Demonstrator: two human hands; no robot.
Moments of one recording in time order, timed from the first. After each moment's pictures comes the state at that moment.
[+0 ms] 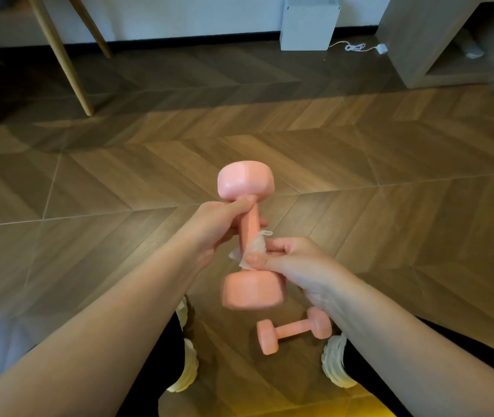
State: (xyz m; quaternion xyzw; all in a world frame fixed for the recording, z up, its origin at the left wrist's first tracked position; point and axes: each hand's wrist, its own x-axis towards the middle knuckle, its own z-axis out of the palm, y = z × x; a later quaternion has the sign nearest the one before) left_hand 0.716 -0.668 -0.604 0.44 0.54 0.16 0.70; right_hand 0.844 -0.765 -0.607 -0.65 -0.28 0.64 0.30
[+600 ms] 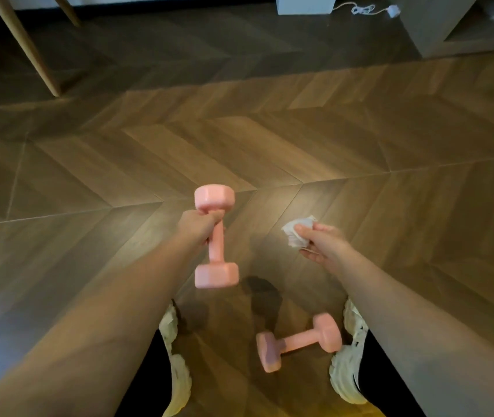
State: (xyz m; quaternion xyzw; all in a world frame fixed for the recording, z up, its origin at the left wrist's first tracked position) left_hand 0.714 -0.586 -0.776 0.40 0.69 0.10 0.59; right_hand 0.931 -0.704 -0.766 -0.74 -0.05 0.56 0.37
